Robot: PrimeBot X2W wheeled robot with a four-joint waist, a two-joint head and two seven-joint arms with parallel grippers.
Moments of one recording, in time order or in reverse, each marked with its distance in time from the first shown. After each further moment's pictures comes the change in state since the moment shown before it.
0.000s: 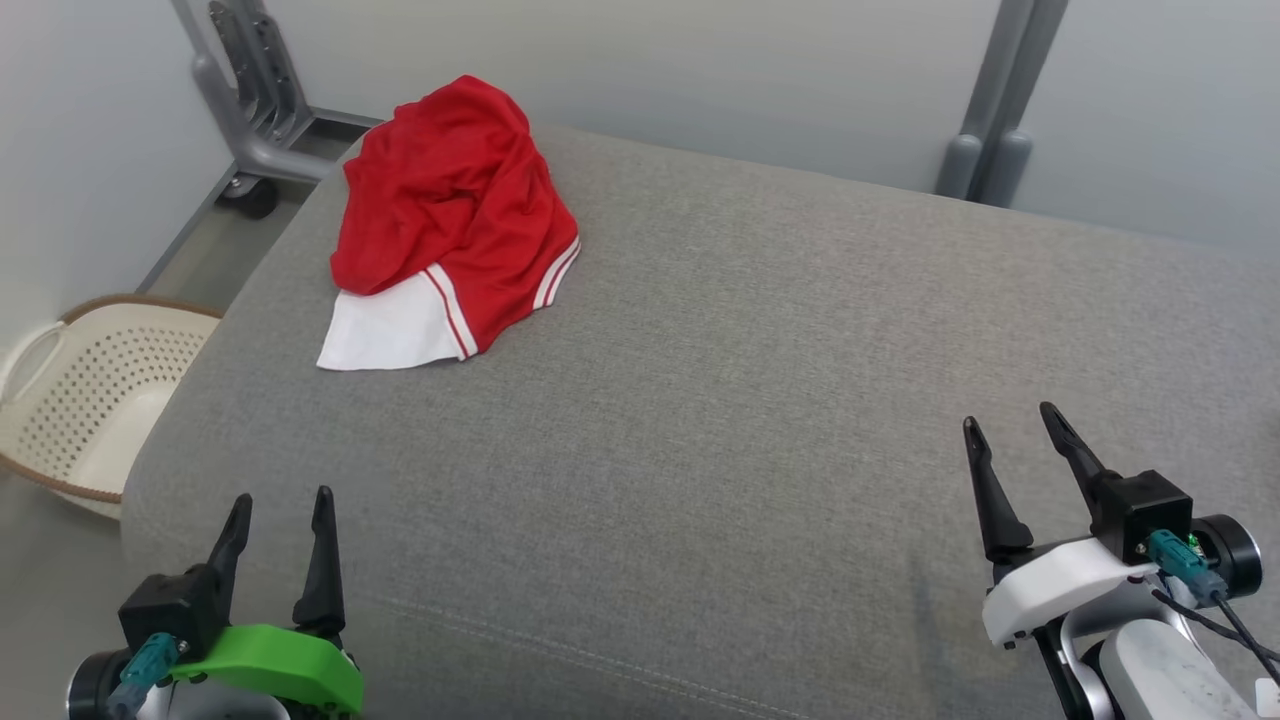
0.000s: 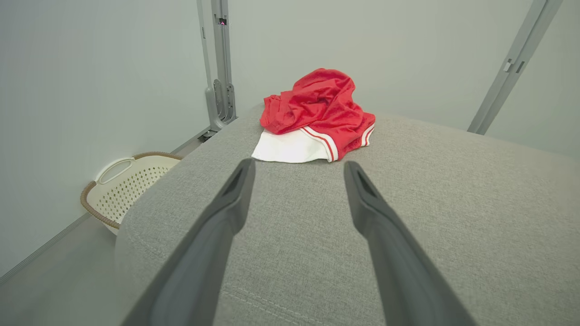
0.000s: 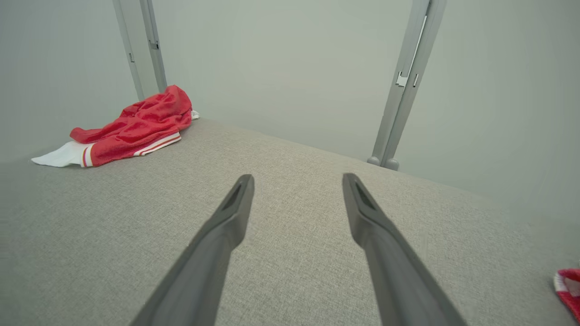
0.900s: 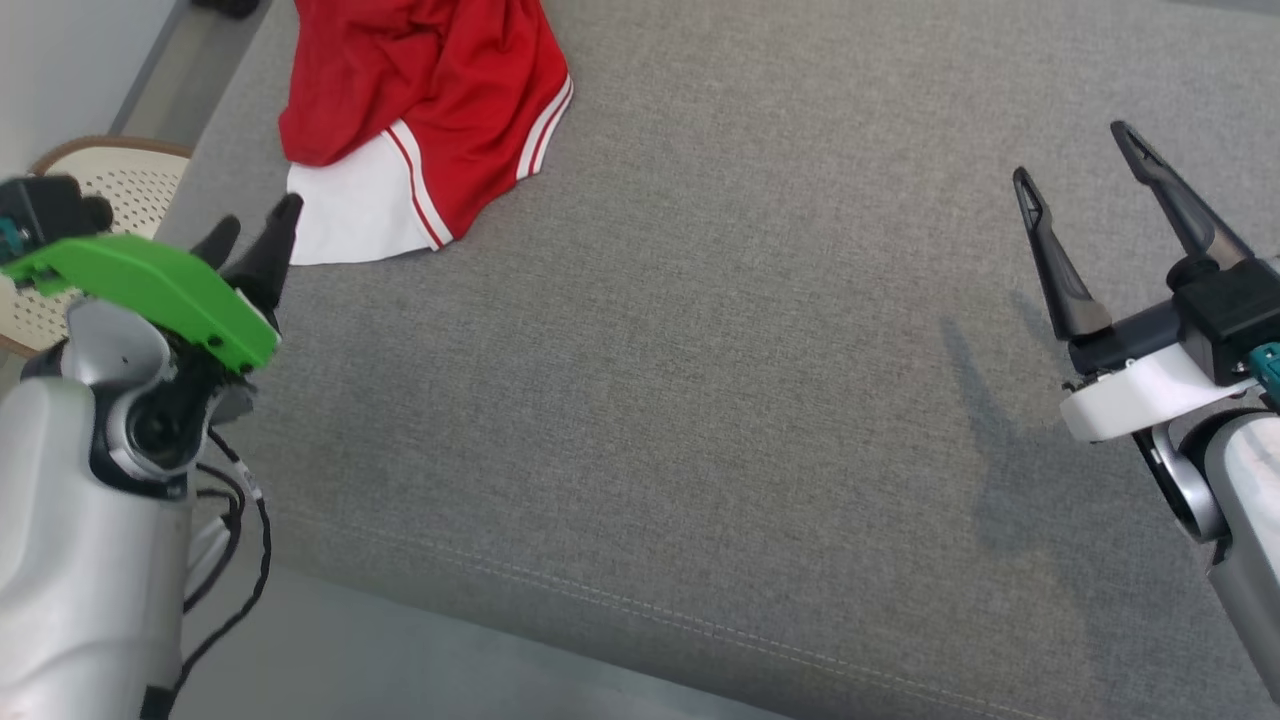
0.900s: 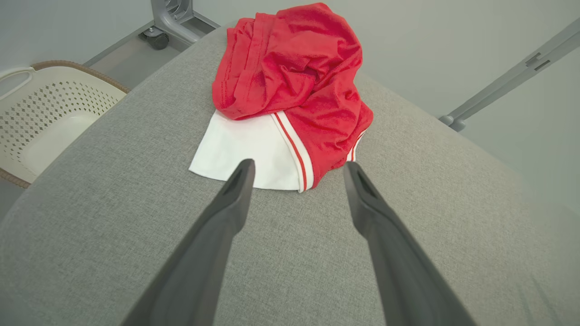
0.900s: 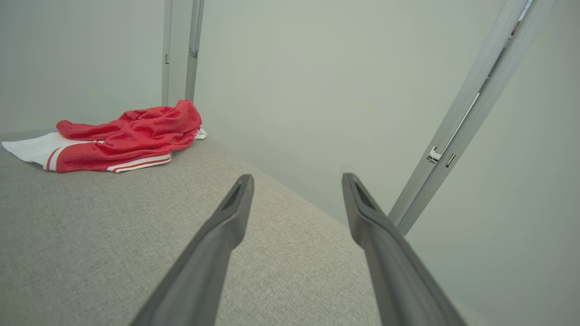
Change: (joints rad) left arm -0.534 0.020 0.068 0.126 -0.383 -0.081 0.588; right arm -0.260 -0.194 0.009 -0.232 -0.156 0.065 0.085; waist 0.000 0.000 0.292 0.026
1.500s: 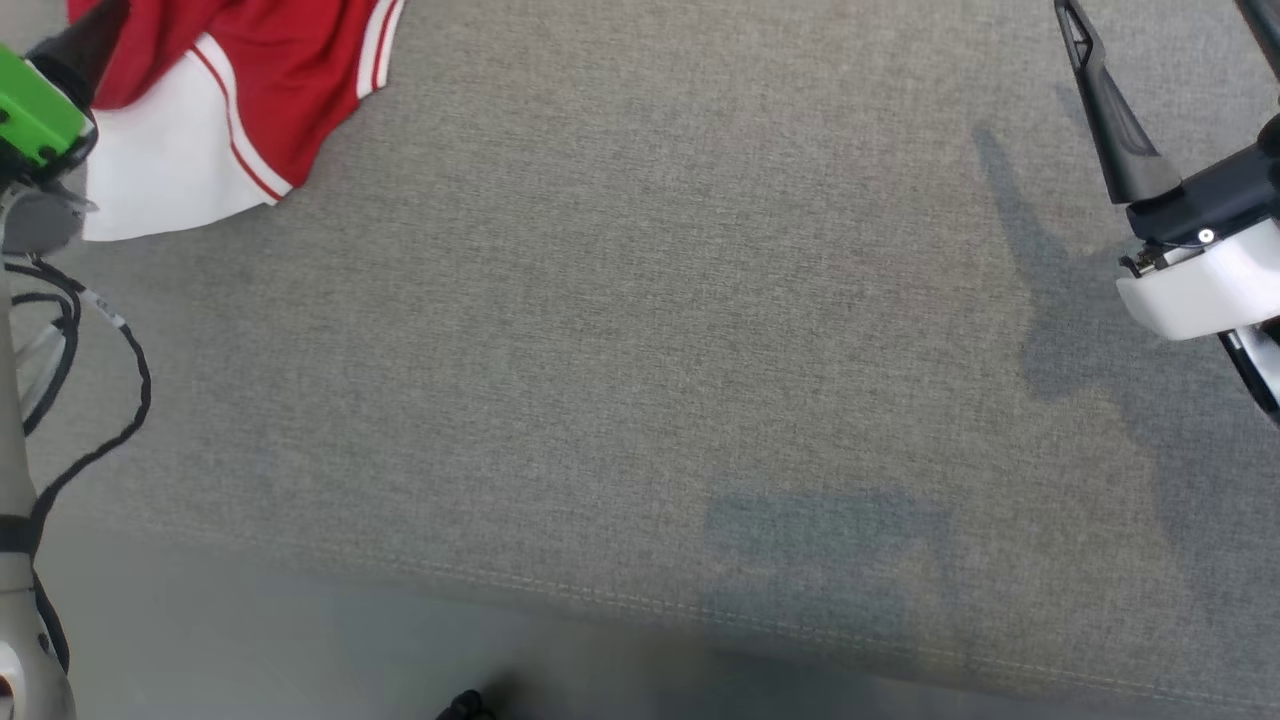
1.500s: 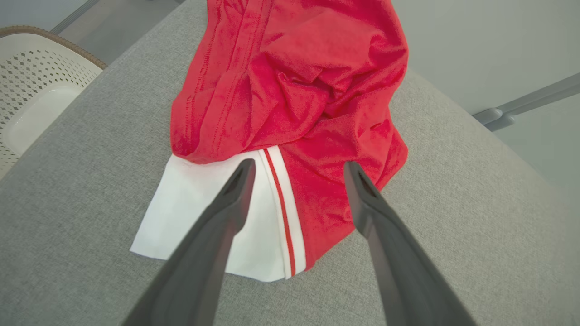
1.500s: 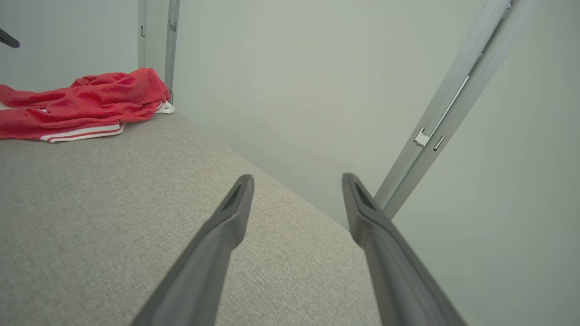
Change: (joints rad) left arm -0.360 0.064 0.111 0.168 -0.041 0.094 0.245; right arm -0.190 -0.073 -0.015 -0.174 -0.017 0.068 0.127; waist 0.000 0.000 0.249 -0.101
